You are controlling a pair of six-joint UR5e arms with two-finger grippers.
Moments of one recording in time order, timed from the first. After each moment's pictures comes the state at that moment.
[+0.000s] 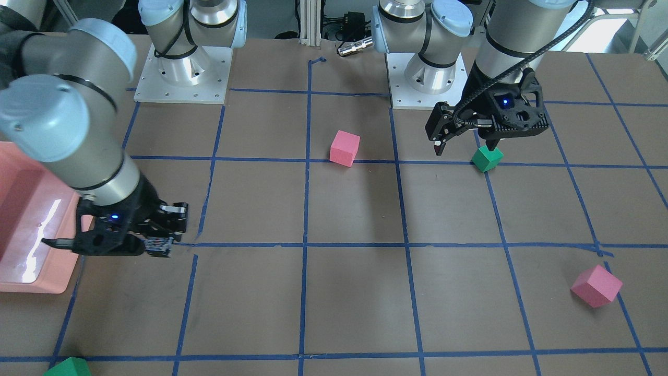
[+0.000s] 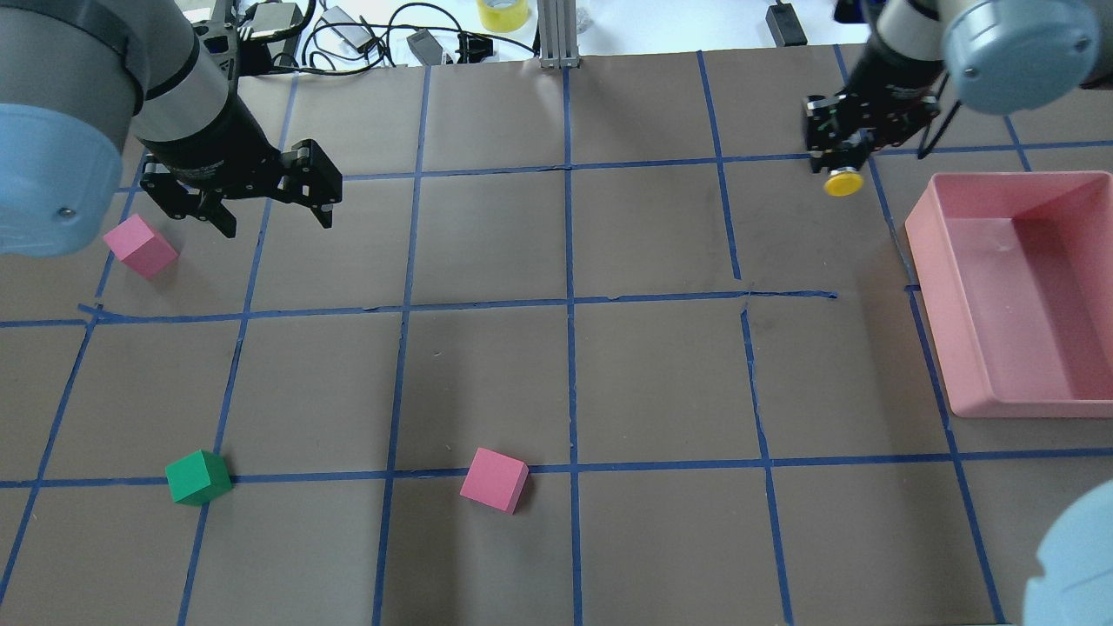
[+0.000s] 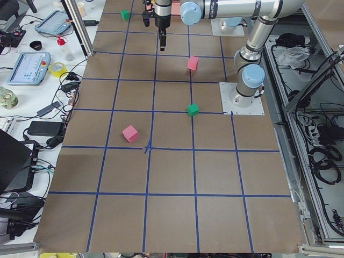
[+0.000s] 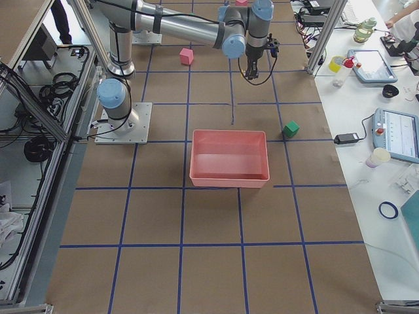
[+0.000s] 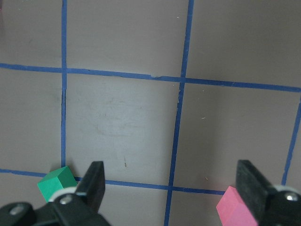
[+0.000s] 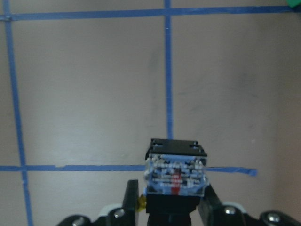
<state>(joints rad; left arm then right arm) -1.54 -1.55 -1.66 -1.45 1.62 -0.07 1.60 -1.25 1.52 -1.87 -1.53 0.05</state>
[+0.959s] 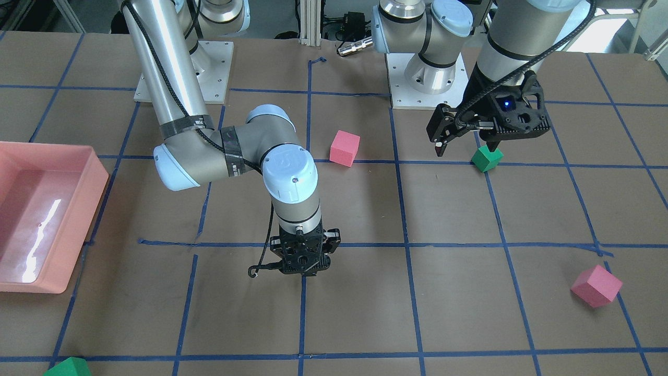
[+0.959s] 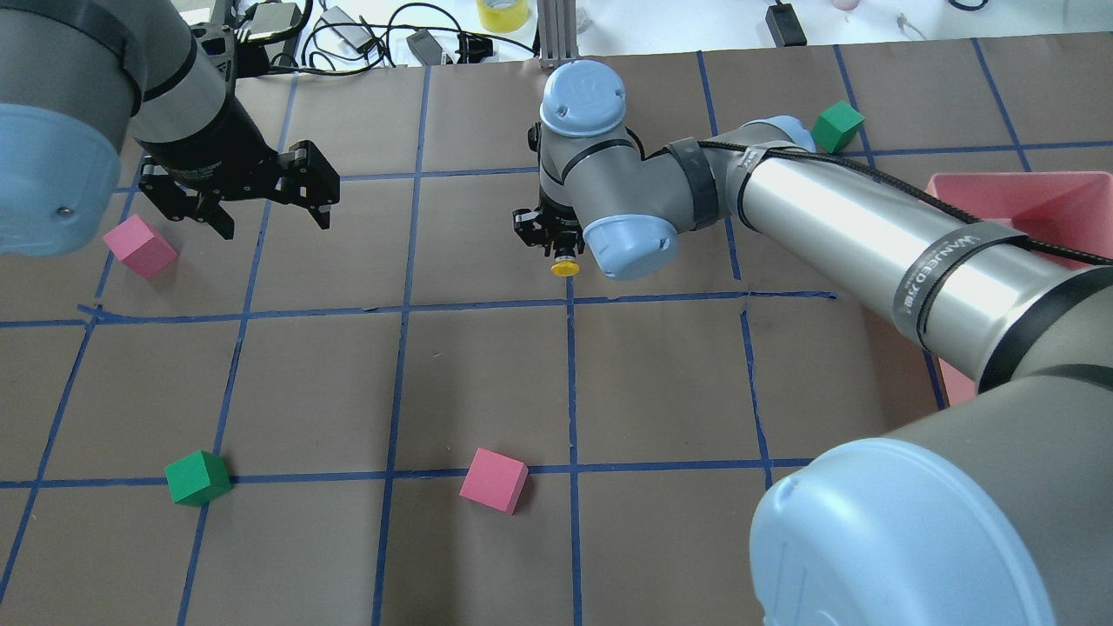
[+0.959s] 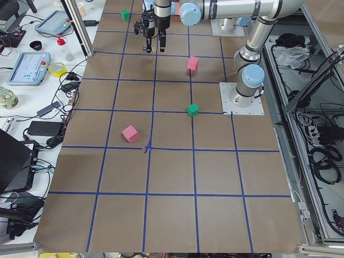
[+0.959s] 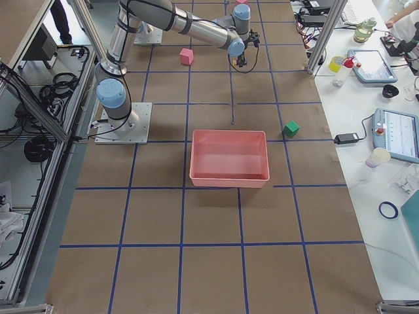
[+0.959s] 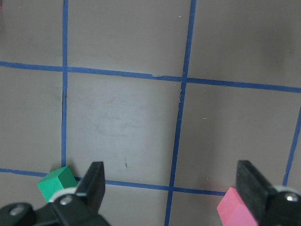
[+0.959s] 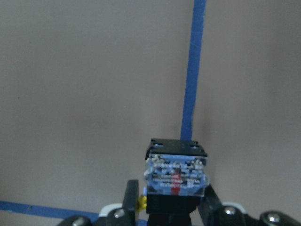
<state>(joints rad) -1.54 -1.55 -1.66 -1.45 1.62 -0.07 1.93 -0.97 1.56 -2.27 -1.52 0.27</state>
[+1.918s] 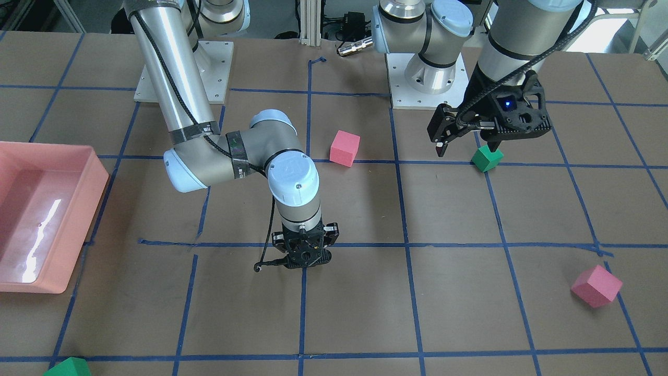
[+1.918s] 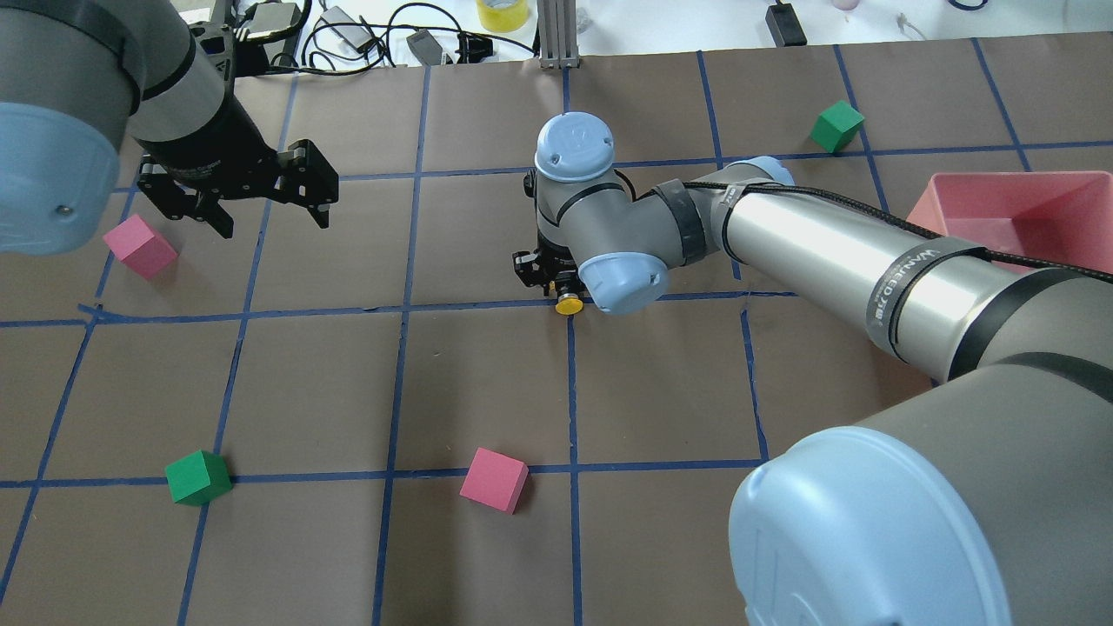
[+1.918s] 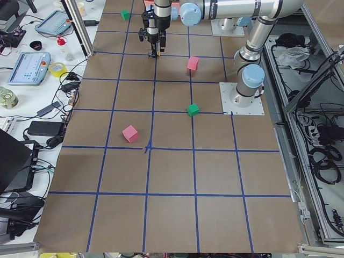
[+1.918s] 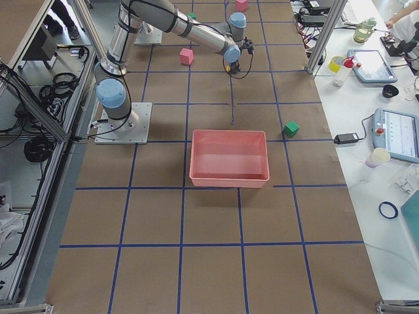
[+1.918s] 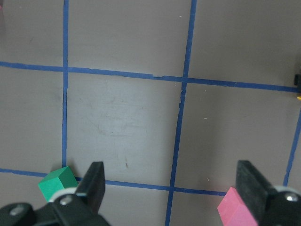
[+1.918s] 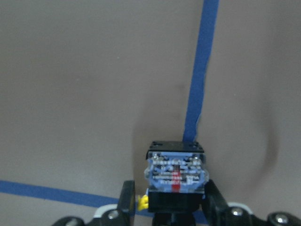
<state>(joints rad) -1.53 -1.55 -1.66 -1.45 1.62 -0.07 1.94 -0.97 1.62 -2.29 -1.50 0.22</state>
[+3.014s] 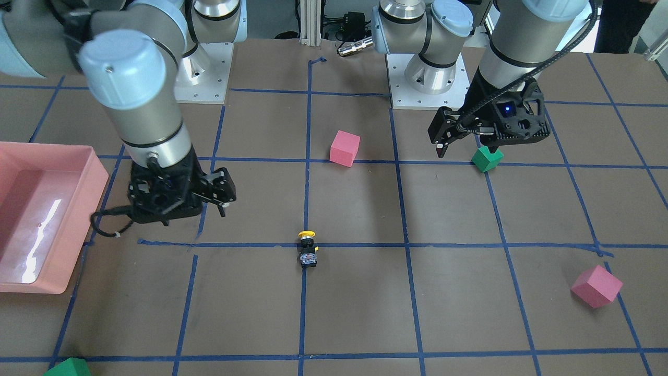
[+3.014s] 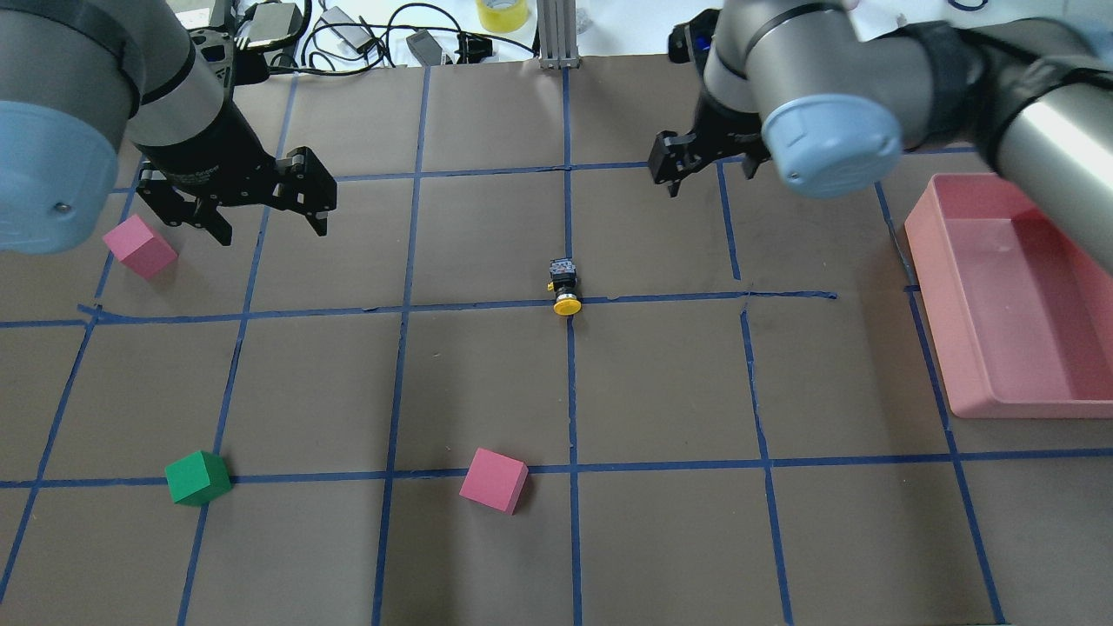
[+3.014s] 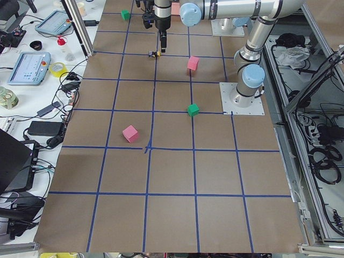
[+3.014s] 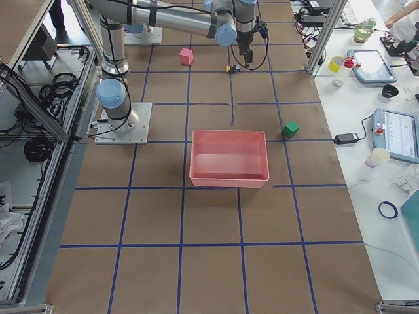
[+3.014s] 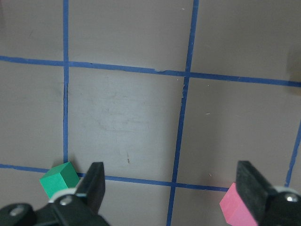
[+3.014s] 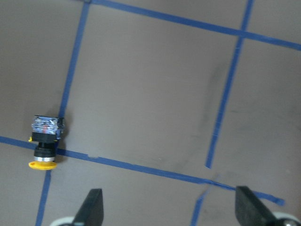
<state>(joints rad) -1.52 -1.56 -1.67 -1.47 1.61 -0.04 1.64 -1.39 1.60 -1.90 -1.57 -0.11</state>
